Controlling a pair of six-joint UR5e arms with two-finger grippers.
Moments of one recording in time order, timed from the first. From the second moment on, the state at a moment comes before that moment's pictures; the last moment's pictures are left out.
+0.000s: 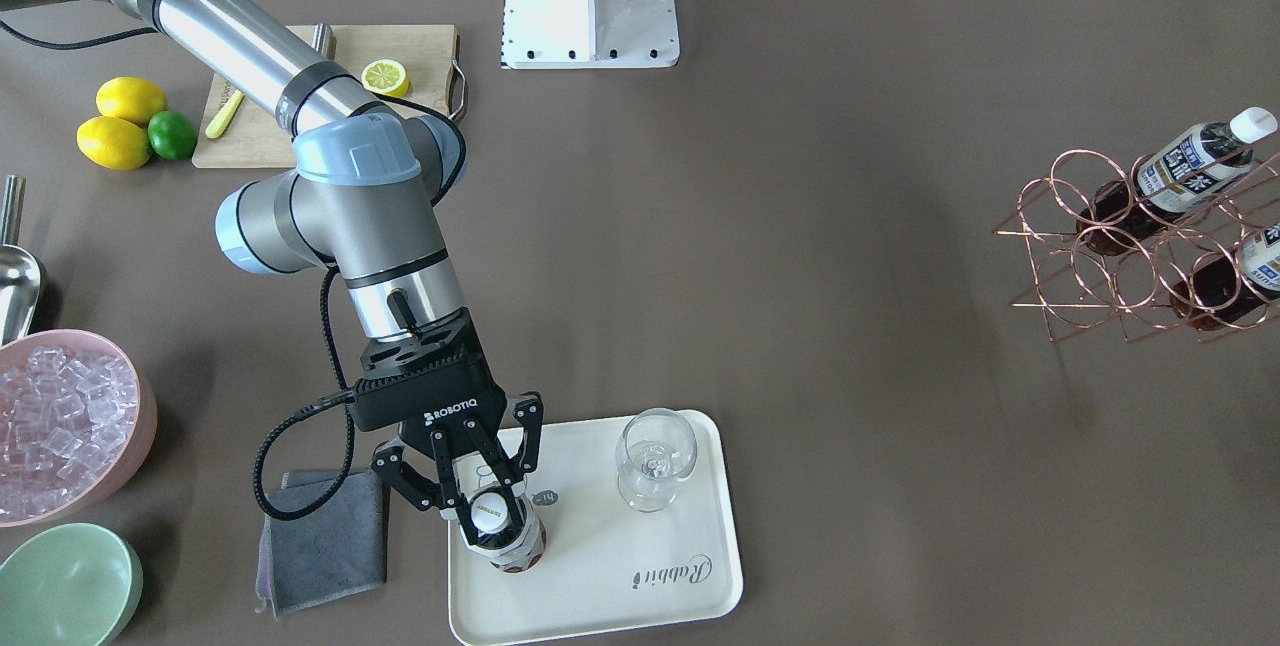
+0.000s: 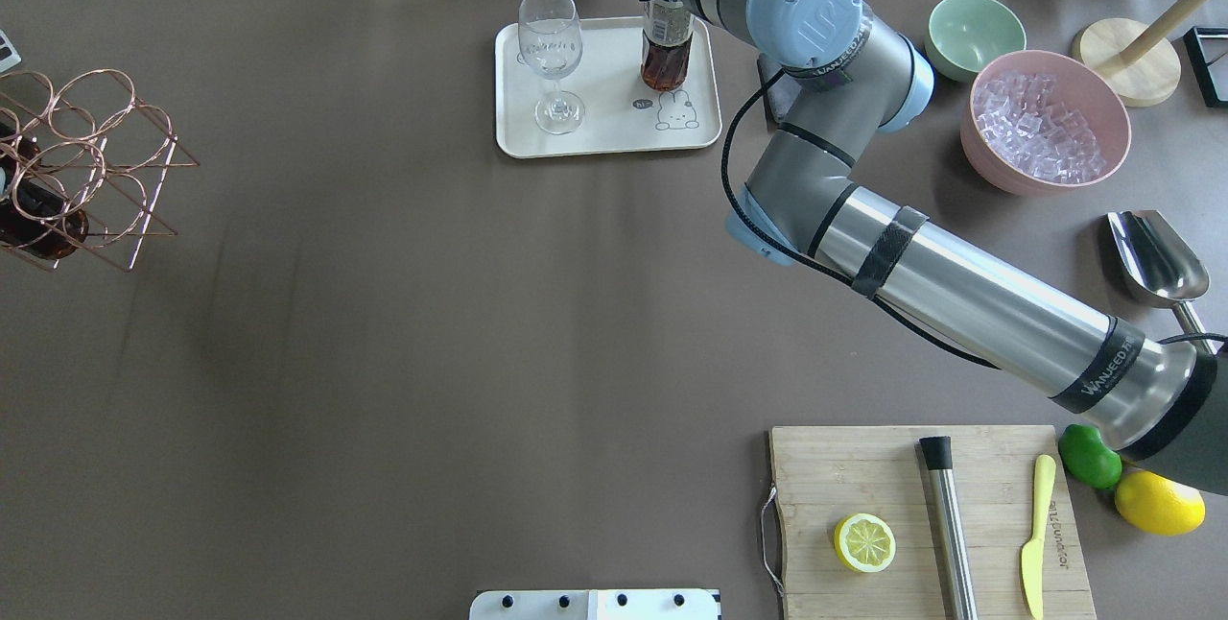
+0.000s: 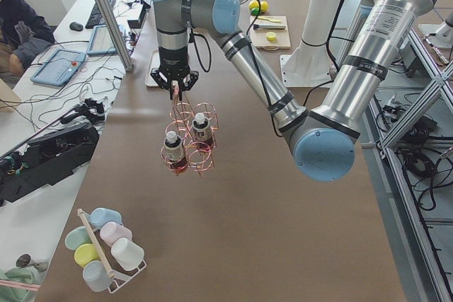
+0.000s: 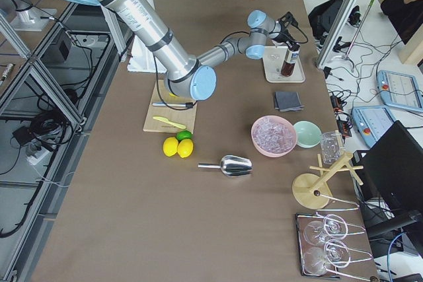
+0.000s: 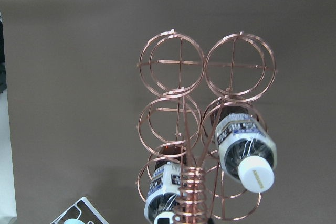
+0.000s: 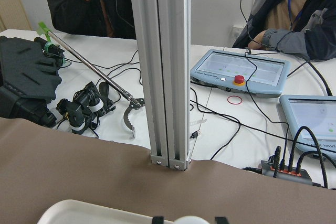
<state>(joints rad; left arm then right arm) -1.51 -1.98 -2.03 -0.89 -2.22 1.37 0.77 -0.73 1.16 -0.69 1.42 0.83</state>
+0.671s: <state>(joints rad) -1.57 -1.87 -1.77 -1.24 -2.22 1.48 0.76 -0.74 1.16 -0.66 1.42 0.83</state>
